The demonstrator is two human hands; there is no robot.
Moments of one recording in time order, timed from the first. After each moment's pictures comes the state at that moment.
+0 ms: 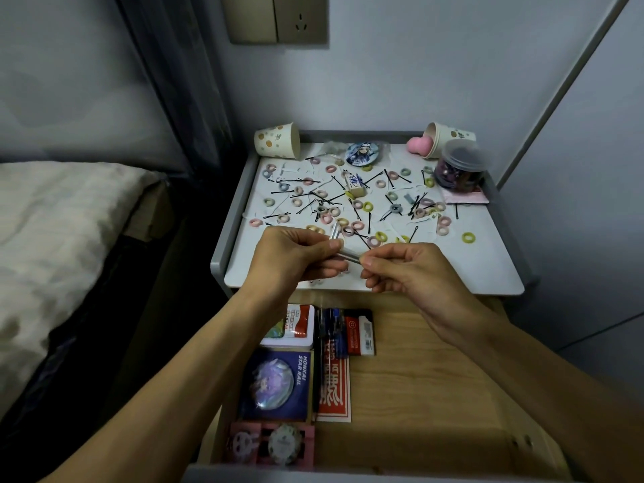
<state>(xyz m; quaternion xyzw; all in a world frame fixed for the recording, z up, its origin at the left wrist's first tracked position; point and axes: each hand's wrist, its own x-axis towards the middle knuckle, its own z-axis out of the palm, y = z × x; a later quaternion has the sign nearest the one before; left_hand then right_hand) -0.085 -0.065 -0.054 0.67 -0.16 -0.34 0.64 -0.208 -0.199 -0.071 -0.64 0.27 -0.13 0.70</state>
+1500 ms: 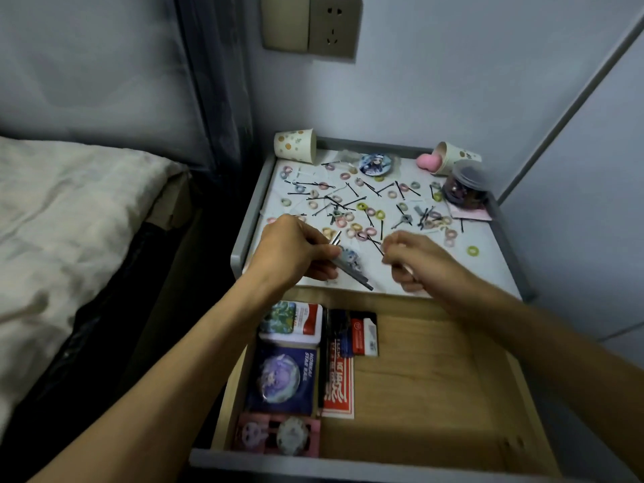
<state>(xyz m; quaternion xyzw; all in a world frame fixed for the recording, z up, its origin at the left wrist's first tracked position) -0.057 -0.041 -0.044 0.75 -0.22 -0.31 0.54 -0.185 -0.208 -0.055 -0.76 0.27 -0.02 0.59</state>
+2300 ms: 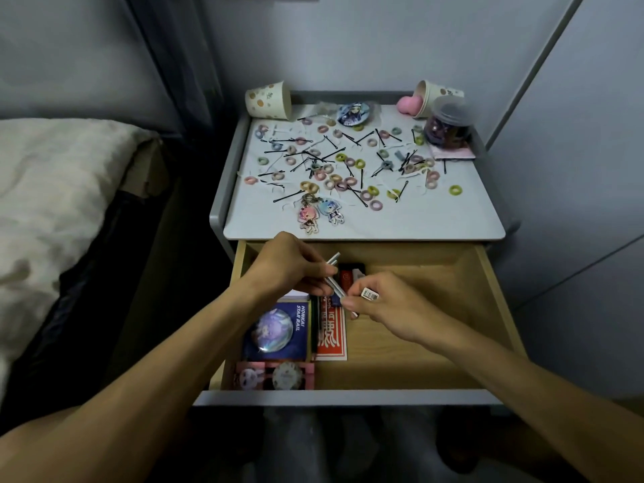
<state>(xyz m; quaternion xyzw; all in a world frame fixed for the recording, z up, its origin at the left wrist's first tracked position) -0.107 -0.030 -0.098 0.75 -0.22 -0.43 0.45 -0.256 -0.147 -0.121 -0.84 0.24 0.06 0.48</state>
